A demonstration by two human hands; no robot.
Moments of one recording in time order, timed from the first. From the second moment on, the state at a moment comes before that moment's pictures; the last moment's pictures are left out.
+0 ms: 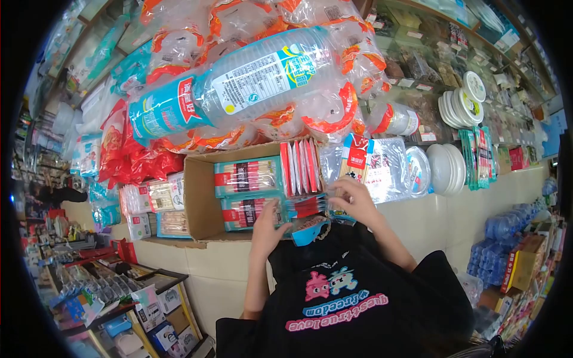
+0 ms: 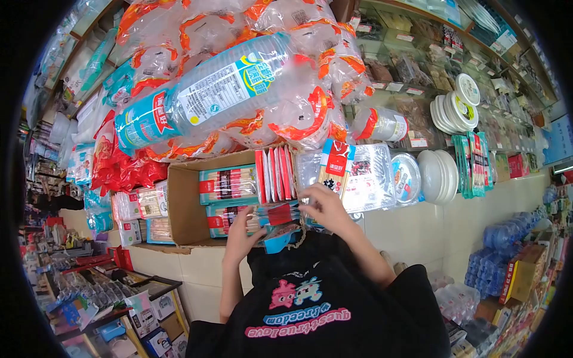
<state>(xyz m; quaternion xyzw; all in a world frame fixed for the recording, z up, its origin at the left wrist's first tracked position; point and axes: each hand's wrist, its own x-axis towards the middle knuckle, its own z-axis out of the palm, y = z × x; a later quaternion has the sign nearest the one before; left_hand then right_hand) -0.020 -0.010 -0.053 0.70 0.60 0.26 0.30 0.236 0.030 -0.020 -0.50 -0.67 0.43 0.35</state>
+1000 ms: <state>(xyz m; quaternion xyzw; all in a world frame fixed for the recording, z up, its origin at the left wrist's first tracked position) -0.007 -0.025 -0.046 0.67 0.58 0.25 0.38 0.230 0.008 -0.053 -0.51 -0.76 0.32 0.24</state>
